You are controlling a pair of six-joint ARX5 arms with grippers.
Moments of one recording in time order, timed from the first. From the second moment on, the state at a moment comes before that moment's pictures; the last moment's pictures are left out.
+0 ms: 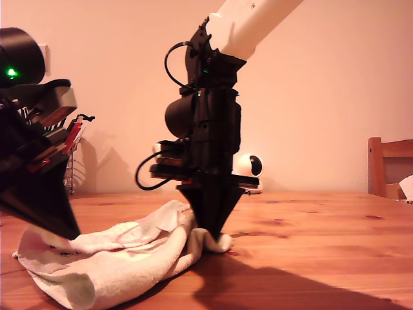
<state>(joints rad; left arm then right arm) -0.37 1.41 0.66 -0.31 0.37 0.11 0.64 2.41 2.07 -1.29 -0.13 -0.03</state>
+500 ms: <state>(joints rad) -0.37 1.52 0.66 -0.27 0.41 0.11 0.60 2.40 2.07 -1.28 -0.12 -0.03</state>
